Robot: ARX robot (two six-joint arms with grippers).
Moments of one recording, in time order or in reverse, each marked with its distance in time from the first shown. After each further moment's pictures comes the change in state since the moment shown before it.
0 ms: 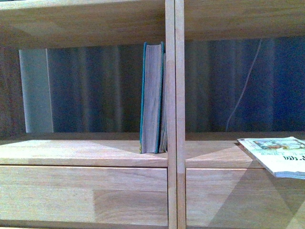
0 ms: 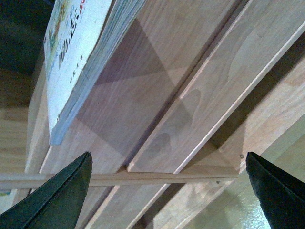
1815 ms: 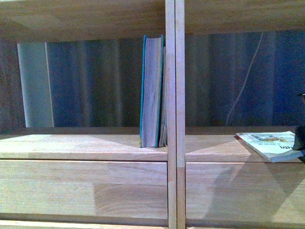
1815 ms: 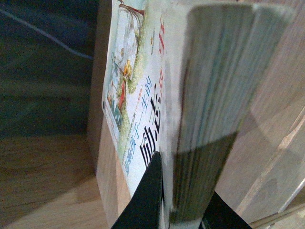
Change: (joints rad) left arm 0.000 0.000 0.000 0.000 0.000 0.000; right arm -0.056 0.398 0.465 -0.005 -0.028 0.252
